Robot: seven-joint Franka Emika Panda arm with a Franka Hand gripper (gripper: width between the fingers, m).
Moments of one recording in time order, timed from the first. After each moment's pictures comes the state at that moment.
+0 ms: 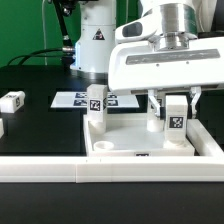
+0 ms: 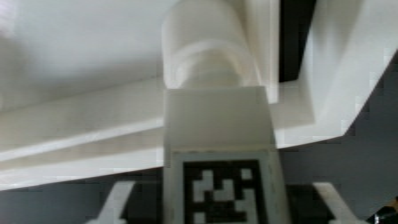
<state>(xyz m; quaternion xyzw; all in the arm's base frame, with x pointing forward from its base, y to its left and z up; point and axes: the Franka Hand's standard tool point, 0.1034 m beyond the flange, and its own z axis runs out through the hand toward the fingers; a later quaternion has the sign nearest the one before) 0.606 0.095 0.071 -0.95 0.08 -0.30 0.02</state>
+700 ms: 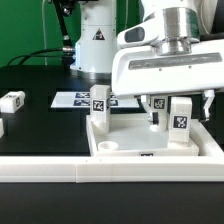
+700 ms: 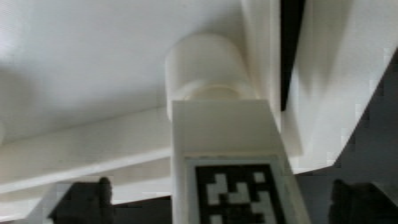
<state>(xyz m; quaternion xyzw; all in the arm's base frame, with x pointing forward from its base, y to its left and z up) 0.601 0.101 0.062 -0.96 0.07 -0.28 0.03</state>
